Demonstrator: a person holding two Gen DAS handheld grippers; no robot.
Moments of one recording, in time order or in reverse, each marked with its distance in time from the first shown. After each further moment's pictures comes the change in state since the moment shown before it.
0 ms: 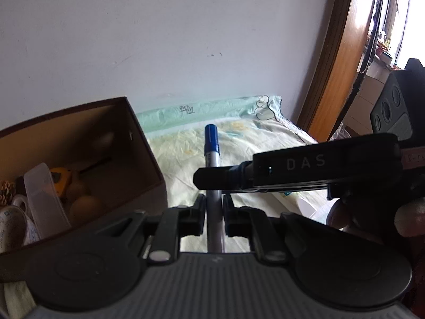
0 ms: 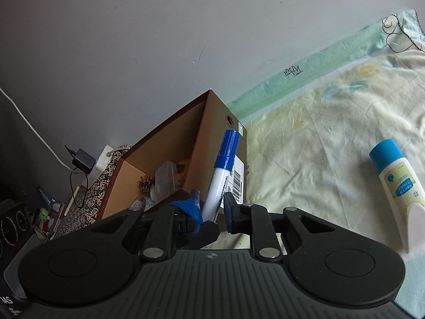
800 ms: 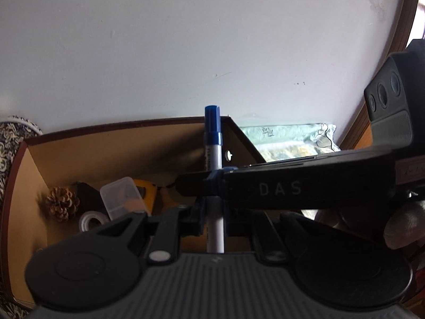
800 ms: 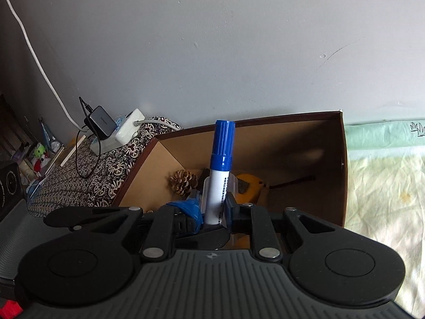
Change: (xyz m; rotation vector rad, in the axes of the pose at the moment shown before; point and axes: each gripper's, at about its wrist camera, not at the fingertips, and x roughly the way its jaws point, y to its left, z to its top) left arm -0.016 0.142 0.026 -0.164 0.018 0.072; right arm 0.138 0.099 0.040 -0.312 0.183 0.015
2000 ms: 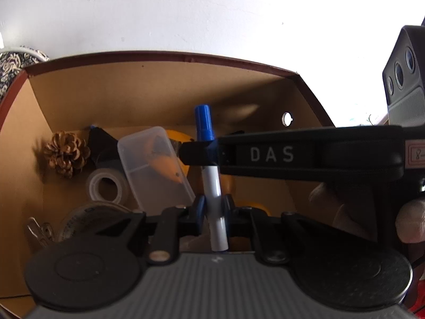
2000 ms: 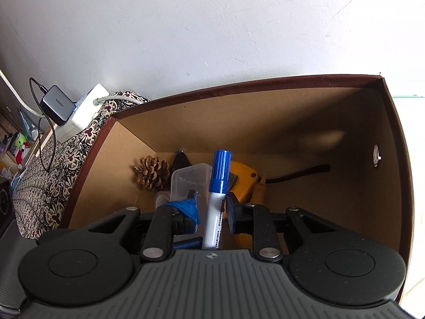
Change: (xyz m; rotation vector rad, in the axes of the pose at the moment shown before) left arm 0.056 0.038 -0.018 -0.124 0.175 0.088; right arm 0.073 -0.023 0.003 0.065 0.107 -0.029
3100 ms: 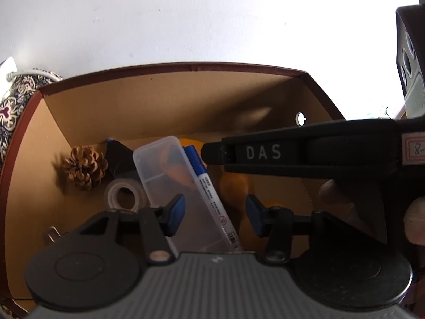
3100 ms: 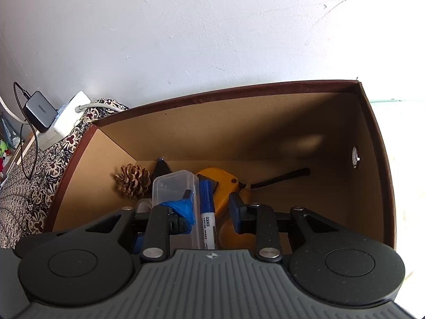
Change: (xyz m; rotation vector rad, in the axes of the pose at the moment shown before) left arm 0.003 -0.011 -0.003 0.068 -0.036 0.124; right arm -0.005 0.006 -0.003 0.003 -0.058 -0.110
